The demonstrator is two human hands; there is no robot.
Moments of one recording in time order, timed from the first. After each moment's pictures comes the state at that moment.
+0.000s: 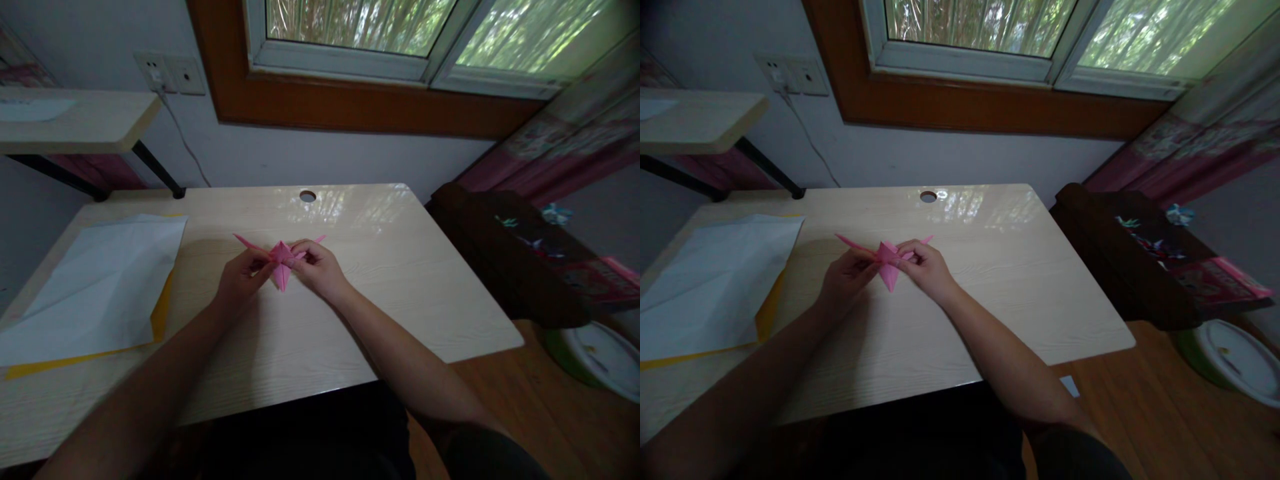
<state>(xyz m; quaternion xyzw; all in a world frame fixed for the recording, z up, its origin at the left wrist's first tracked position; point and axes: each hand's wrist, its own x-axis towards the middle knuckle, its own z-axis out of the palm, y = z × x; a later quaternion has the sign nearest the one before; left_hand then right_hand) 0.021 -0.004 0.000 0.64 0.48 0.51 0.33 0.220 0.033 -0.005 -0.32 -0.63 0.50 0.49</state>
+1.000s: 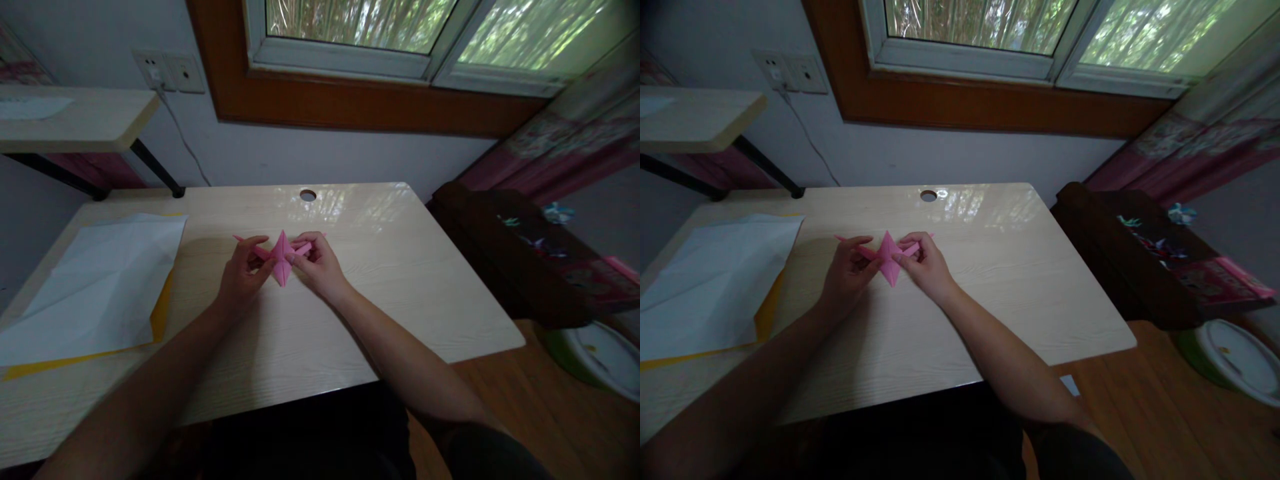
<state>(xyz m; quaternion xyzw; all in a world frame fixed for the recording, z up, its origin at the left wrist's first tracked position) 0.025 0.000 -0.011 0.61 0.45 0.56 0.34 0.214 0.034 -0.004 -0.35 -0.59 0.50 0.53</state>
